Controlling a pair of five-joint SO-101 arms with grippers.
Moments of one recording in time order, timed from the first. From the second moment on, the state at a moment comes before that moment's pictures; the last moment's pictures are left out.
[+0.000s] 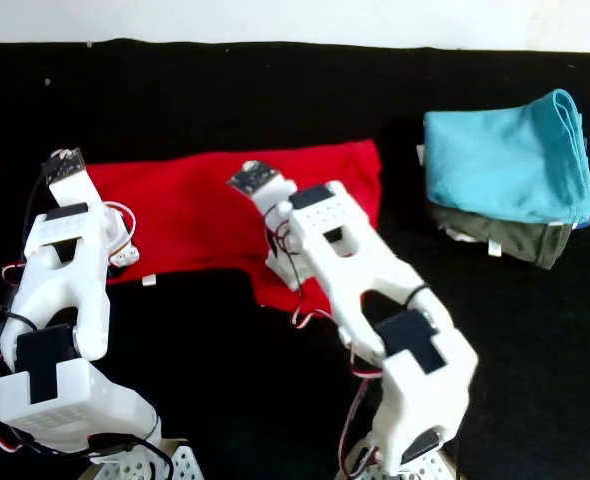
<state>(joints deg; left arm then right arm) -22.5 7.0 32.7 41.8 -15.0 -31.2 14.2 10.1 66.2 19.8</state>
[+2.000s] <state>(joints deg) -22.5 7.0 32.7 41.7 -15.0 -31.5 20.8 5.8 75.5 27.5</state>
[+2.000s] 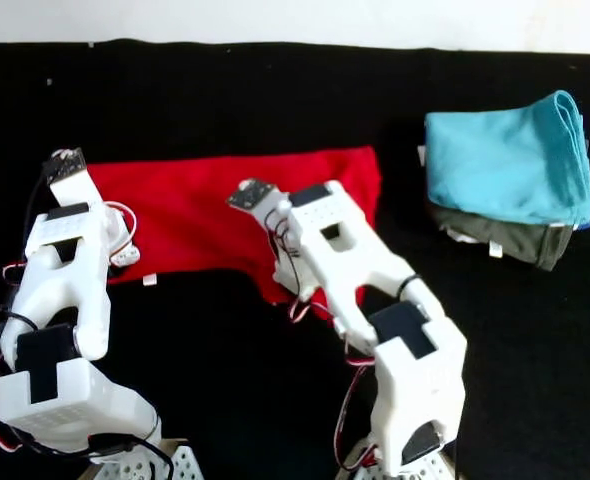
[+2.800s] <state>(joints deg) -22.5 7.0 32.7 41.7 -15.0 -22.8 56.3 -63.0 85.9 20.7</state>
